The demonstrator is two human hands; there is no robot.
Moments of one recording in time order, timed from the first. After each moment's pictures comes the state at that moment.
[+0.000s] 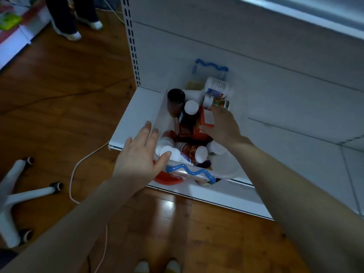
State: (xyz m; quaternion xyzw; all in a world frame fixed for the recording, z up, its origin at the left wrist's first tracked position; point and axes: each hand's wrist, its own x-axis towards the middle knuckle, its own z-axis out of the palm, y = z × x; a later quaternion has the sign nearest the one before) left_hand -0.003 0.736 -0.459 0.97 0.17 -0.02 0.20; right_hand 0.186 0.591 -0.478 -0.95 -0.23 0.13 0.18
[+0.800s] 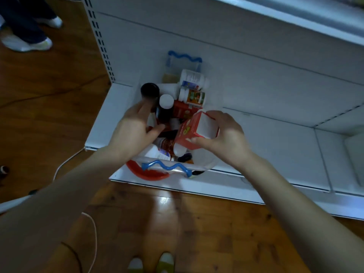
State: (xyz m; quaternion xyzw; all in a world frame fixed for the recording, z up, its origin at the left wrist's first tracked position) left_hand 0.065 0.730 -0.450 0.96 0.11 0.05 0.26; right_hand 0.123 0.531 -0.406 -0.93 -0.22 0.11 0.27
